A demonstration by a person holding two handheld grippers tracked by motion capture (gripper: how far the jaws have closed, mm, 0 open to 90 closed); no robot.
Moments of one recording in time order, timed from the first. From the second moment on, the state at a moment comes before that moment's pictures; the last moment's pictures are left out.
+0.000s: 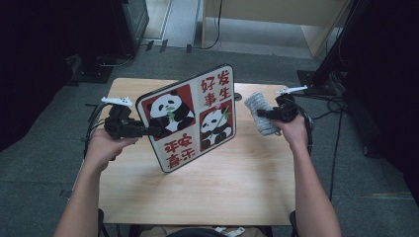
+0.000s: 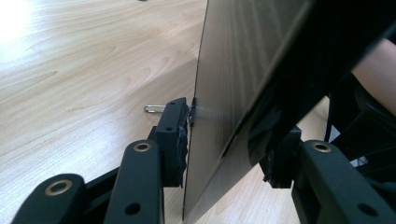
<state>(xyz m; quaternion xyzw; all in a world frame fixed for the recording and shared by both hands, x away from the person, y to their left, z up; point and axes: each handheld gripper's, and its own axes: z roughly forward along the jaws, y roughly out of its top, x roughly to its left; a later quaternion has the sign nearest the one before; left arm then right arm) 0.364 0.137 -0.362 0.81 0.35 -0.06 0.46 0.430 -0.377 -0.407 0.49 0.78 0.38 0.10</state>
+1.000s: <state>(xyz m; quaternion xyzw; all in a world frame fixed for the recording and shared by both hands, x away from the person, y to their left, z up) 0.366 0.138 -0.364 0.80 0.33 -0.06 0.49 0.417 -0.335 -0.331 0.41 0.81 0.41 0.09</state>
